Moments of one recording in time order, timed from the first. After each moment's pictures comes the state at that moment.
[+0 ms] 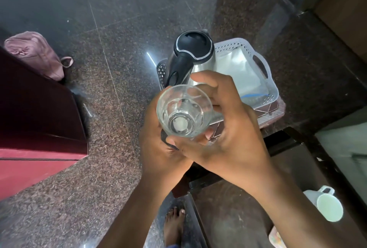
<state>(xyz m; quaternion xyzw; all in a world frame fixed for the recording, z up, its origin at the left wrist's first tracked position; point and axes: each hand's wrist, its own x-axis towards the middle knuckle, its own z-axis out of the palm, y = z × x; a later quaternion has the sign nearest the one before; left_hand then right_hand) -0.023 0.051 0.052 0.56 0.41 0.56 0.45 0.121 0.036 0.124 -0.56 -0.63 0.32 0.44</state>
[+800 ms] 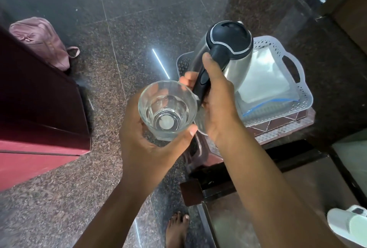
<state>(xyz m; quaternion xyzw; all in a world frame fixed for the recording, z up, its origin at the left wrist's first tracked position) -0.096 0.076 0.036 0.59 0.51 0.53 0.31 0.047 0.148 0.051 -0.54 -0.14 0.59 0.58</state>
